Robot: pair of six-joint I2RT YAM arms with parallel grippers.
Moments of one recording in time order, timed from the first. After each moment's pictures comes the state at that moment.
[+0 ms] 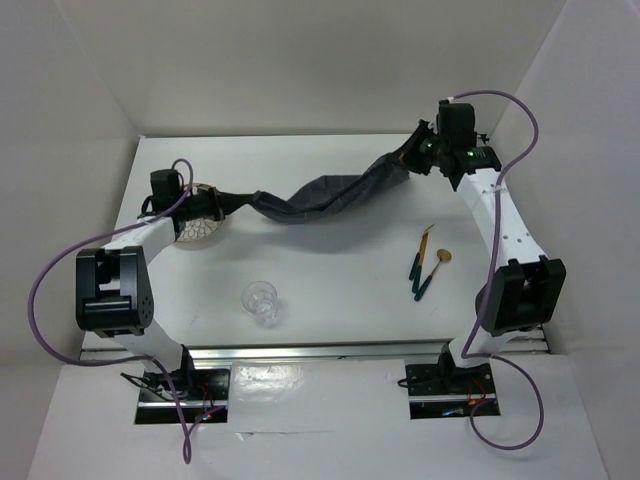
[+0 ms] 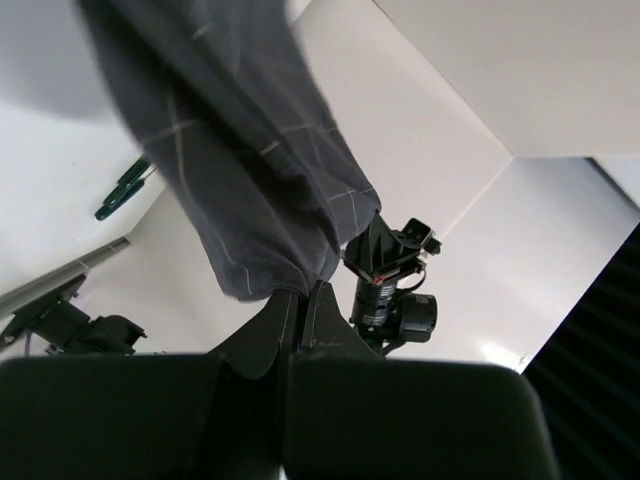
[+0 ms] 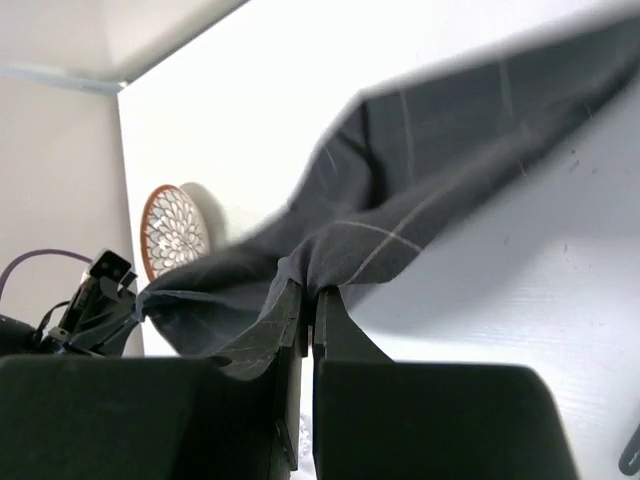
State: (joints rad) left arm 0.11 1.63 0.96 0.08 0.96 -1.69; right arm 0.12 1.60 1.60 -0.57 -0.26 0.67
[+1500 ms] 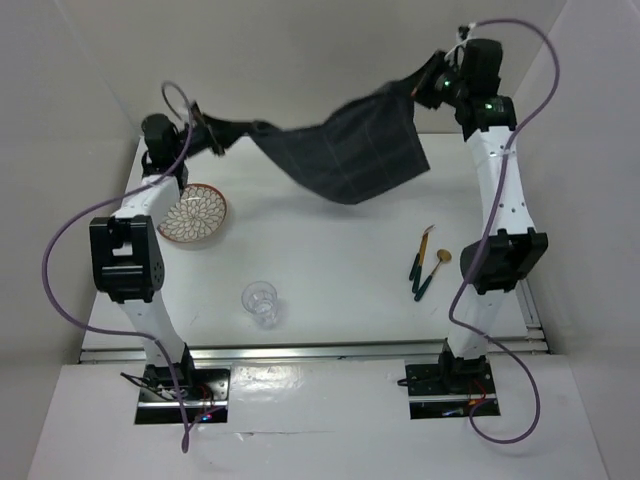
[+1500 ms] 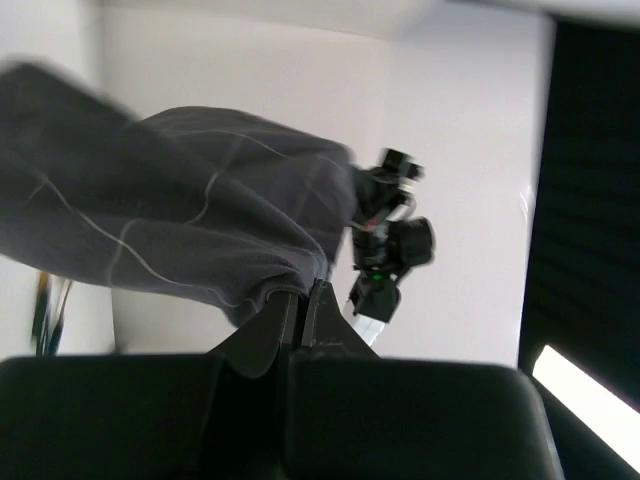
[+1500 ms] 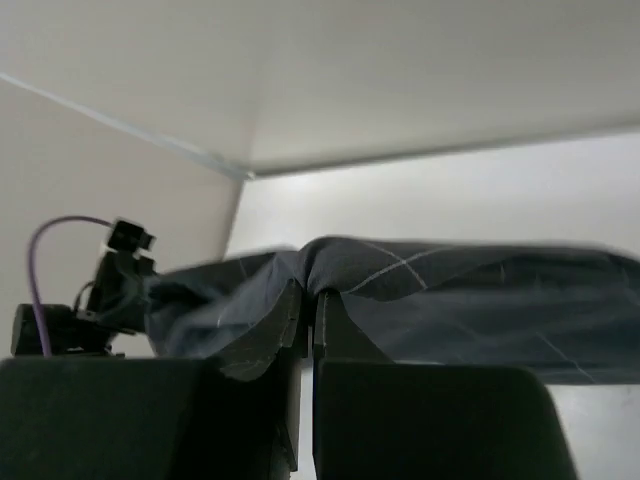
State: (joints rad) left arm 0.09 1.85 1.35 0.45 1.00 -1.80; right arm 0.05 1.90 2.20 -0.64 -0.43 0.64
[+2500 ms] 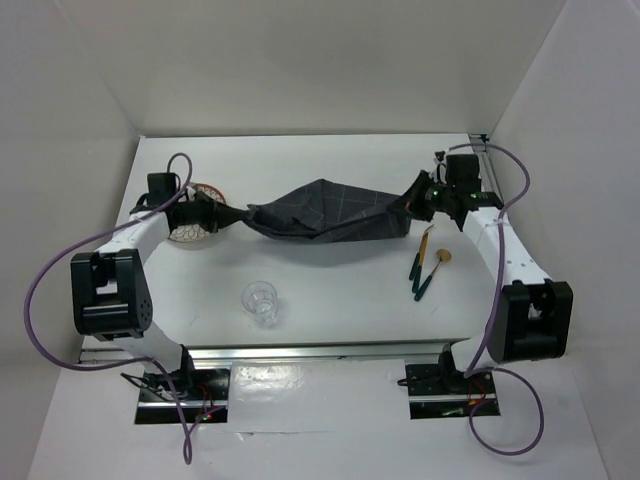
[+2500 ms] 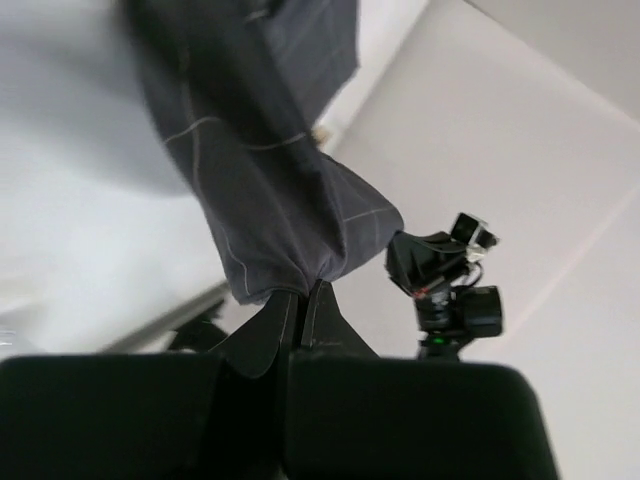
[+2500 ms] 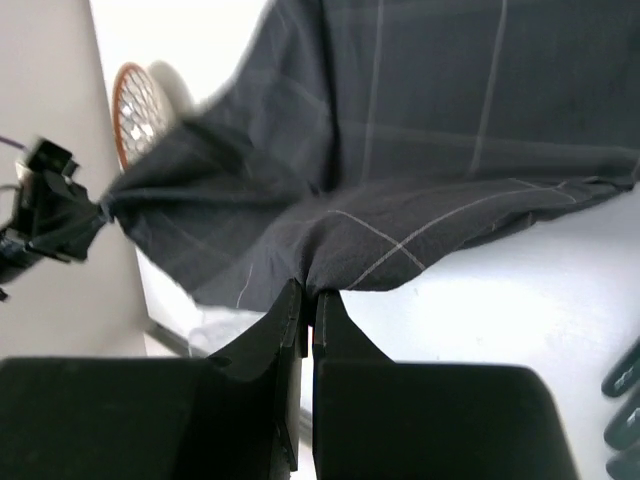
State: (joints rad) left arm 0.12 1.62 1.05 -0.24 0.89 -1.24; right arm 0.04 1.45 1.19 -0.46 -0.50 0.61
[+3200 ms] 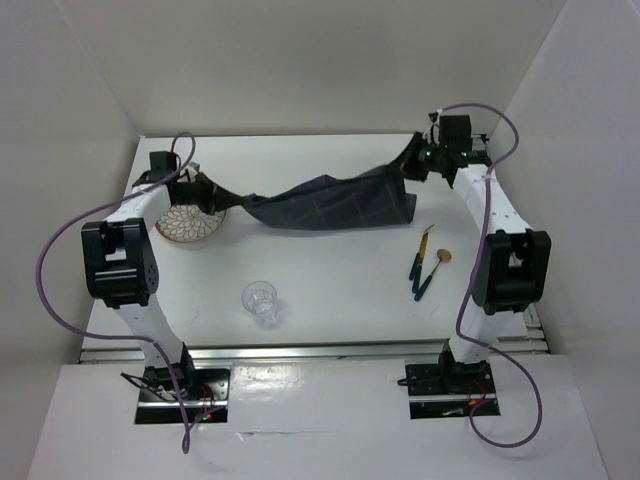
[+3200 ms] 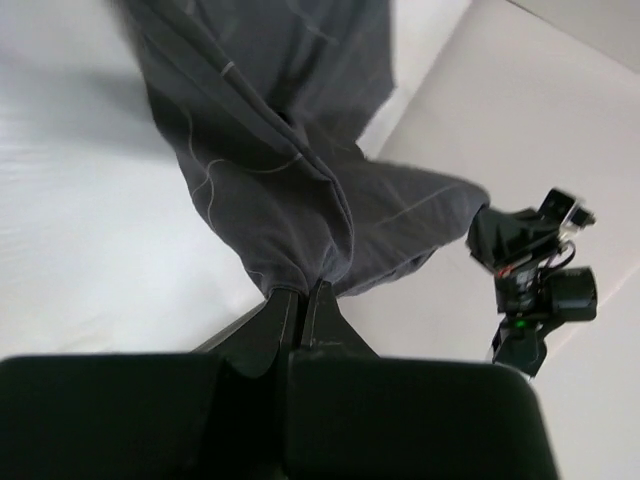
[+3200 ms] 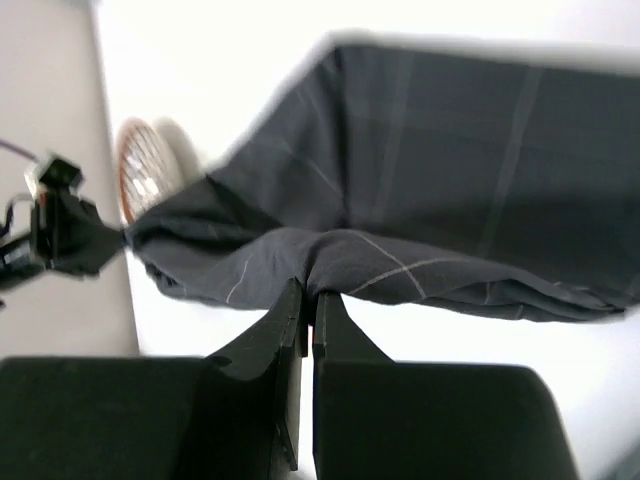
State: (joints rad) left arm 0.15 1.86 1.30 -0.44 0.89 -0.96; right arm 0.04 1.71 1.46 -0.46 -0.50 0.56
